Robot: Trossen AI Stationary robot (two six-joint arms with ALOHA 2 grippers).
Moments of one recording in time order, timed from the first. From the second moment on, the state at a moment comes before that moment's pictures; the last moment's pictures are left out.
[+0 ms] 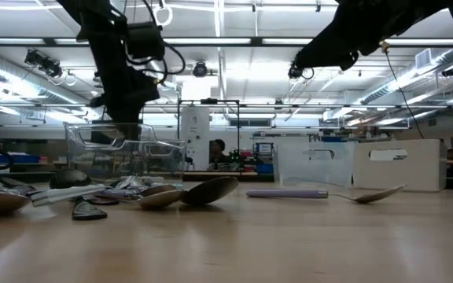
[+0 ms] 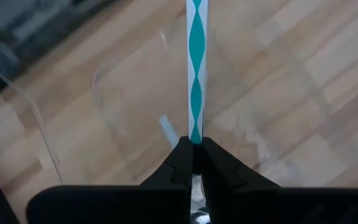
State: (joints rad) left arm 0.45 1.35 0.88 -0.67 -0.31 -0.38; right arm 0.33 1.21 0.64 0.09 0.48 0.15
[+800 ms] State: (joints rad) left arm 0.53 1.56 0.88 -0.67 -0.15 -0.44; right arm 0.31 1.21 0.51 0.33 0.40 0.05
